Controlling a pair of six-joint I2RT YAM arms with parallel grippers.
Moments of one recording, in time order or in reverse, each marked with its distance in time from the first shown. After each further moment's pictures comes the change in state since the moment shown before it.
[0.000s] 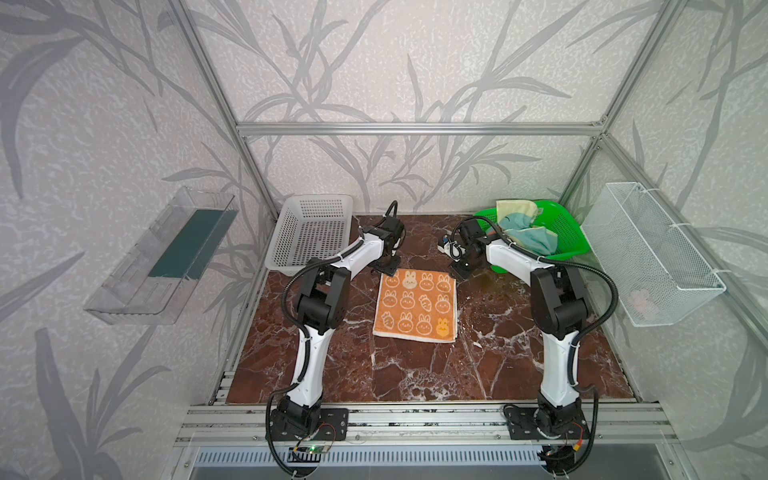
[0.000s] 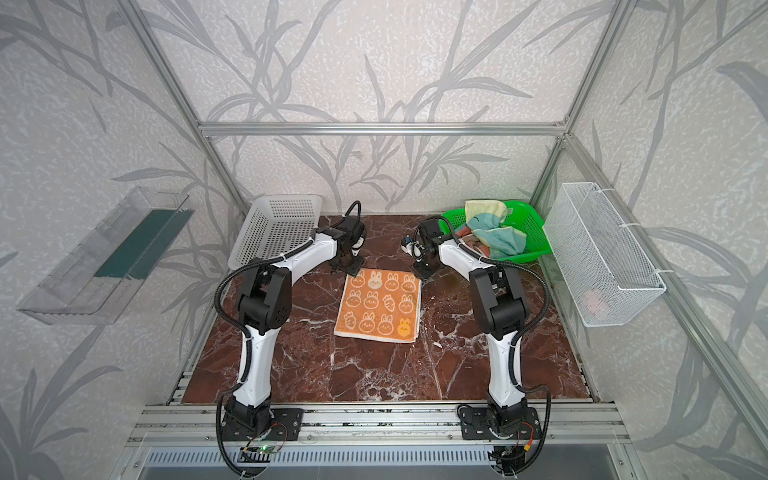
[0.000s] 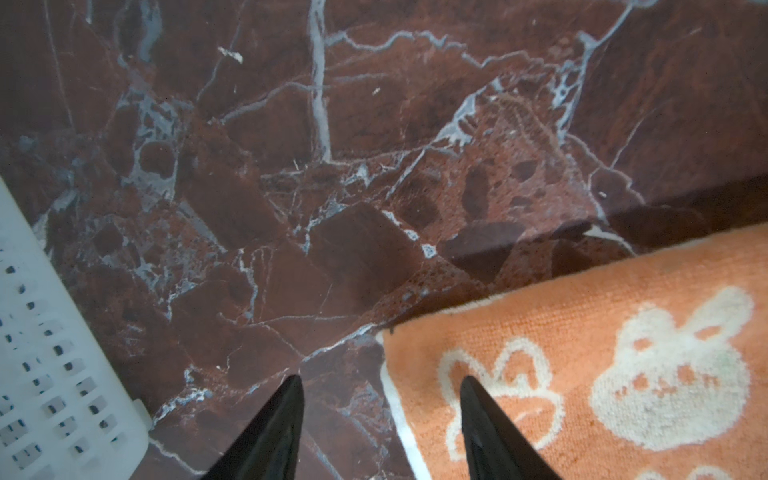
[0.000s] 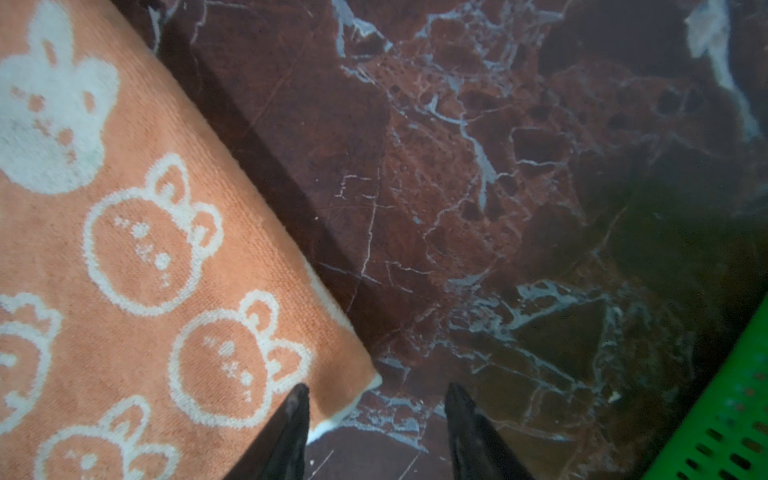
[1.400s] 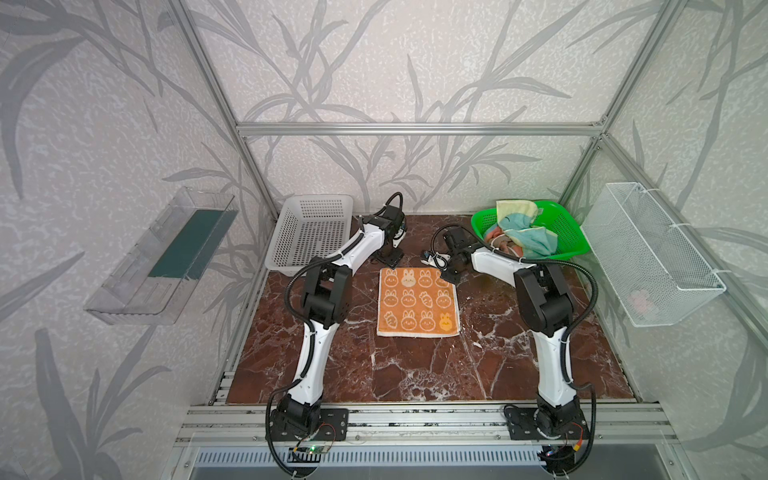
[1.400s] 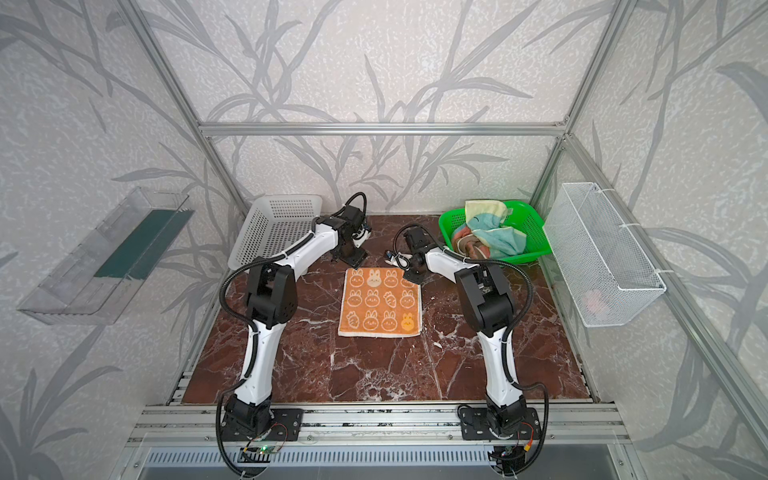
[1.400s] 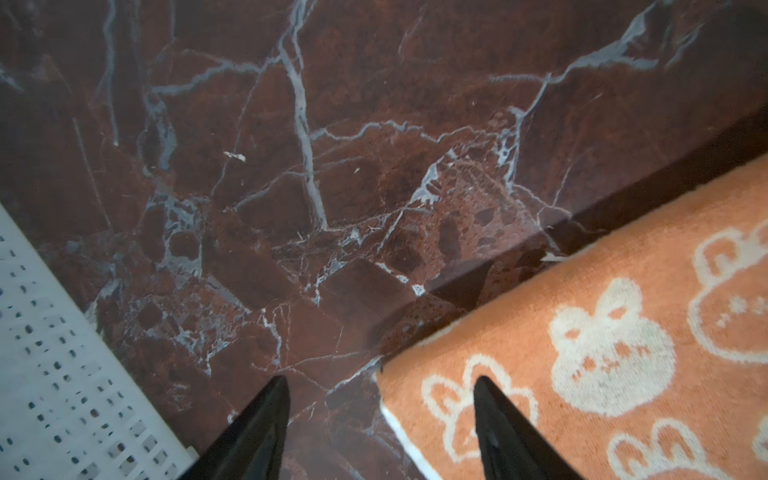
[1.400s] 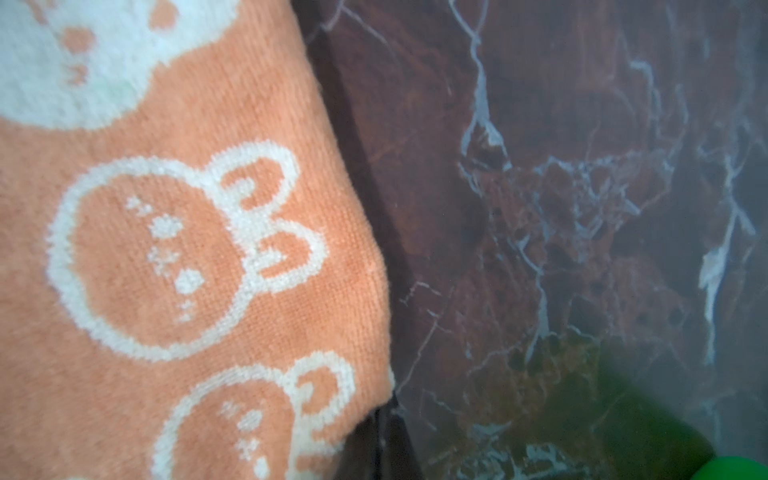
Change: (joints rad) left arm 0.019 0.113 0.242 -0.141 0.049 0.169; right arm 0.079 0.064 -0.034 0.203 0.077 -0.373
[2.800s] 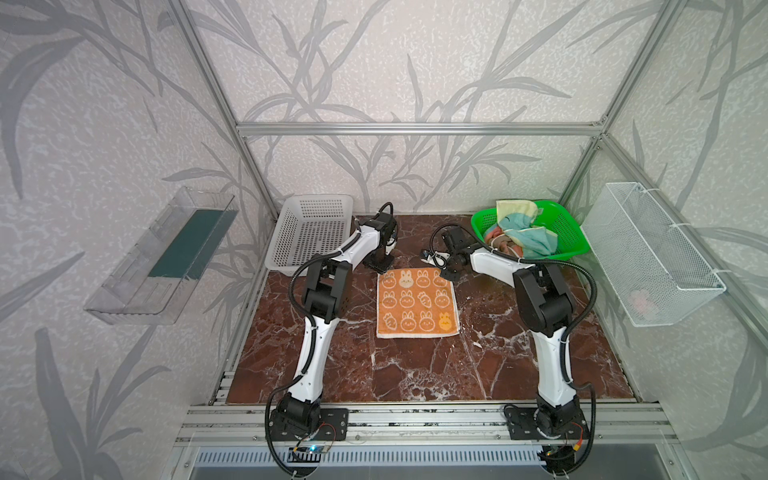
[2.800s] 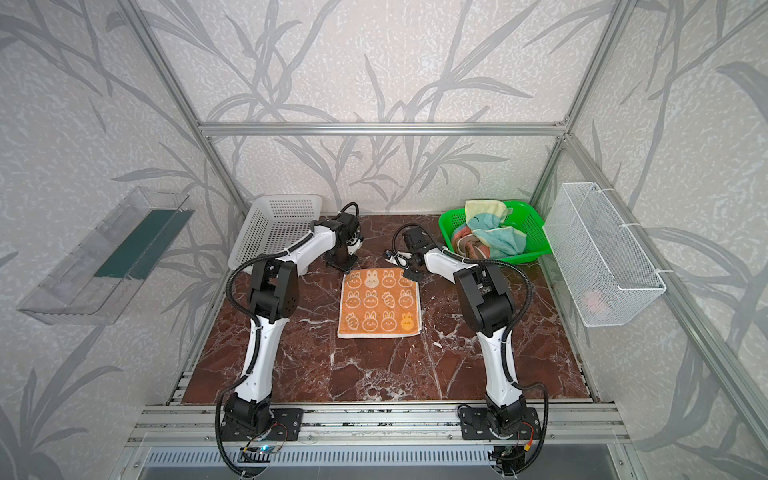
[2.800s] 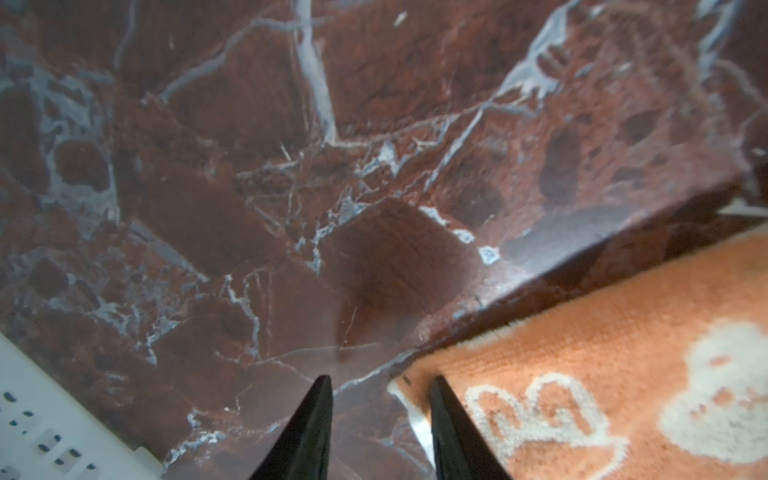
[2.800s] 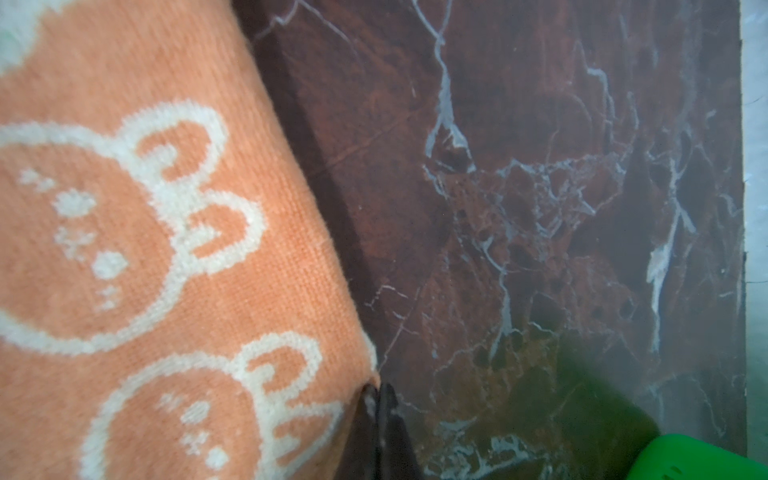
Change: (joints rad) left arm 0.051 0.050 0.000 -0.072 0.045 -0.039; right arm 0.005 0.000 -0.001 0.027 0.071 -0.006
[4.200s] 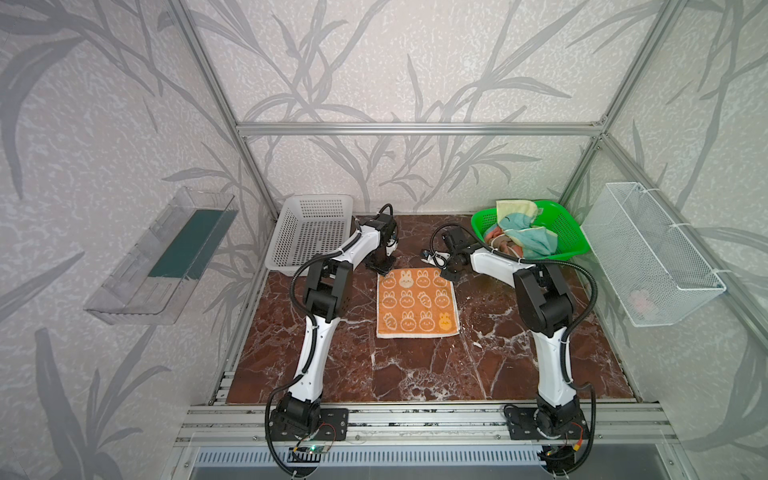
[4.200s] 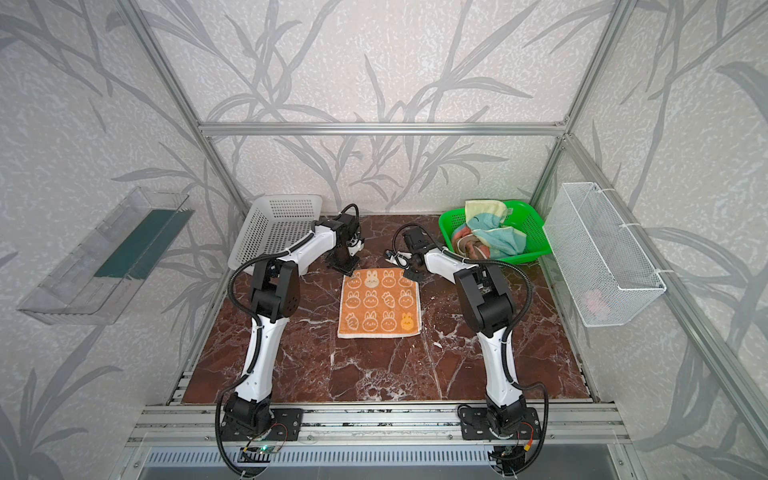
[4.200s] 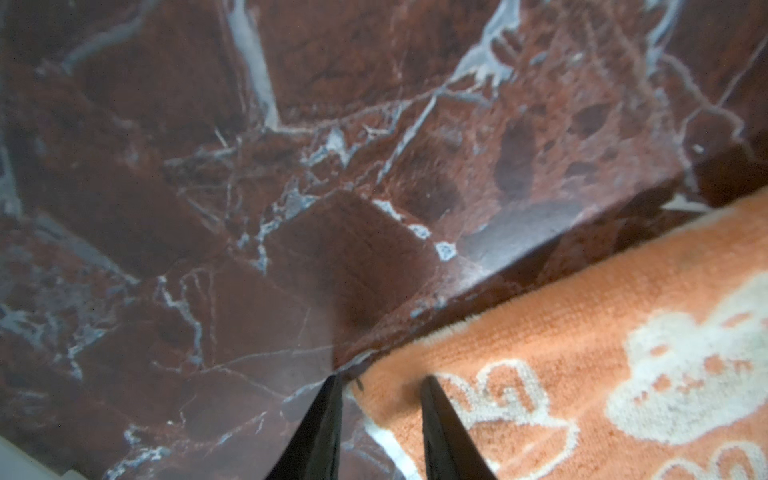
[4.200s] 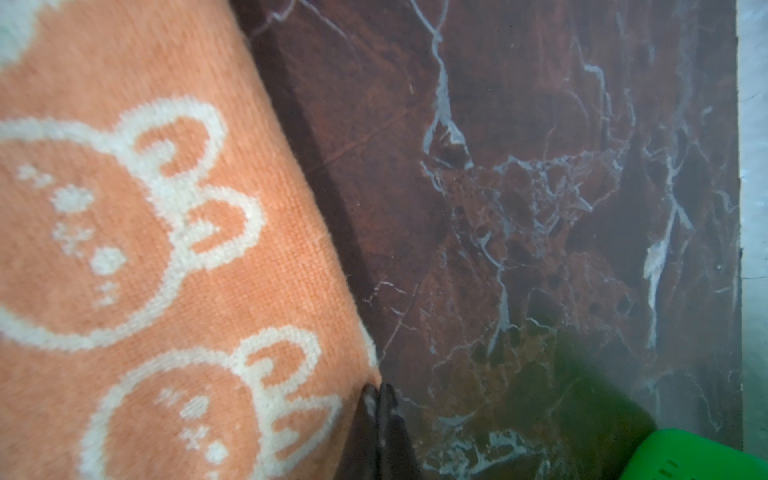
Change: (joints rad) left arm 0.008 0.029 0.019 -0.041 0.058 -0.031; right arm 0.000 -0.004 -0.003 0.000 0.004 0.007
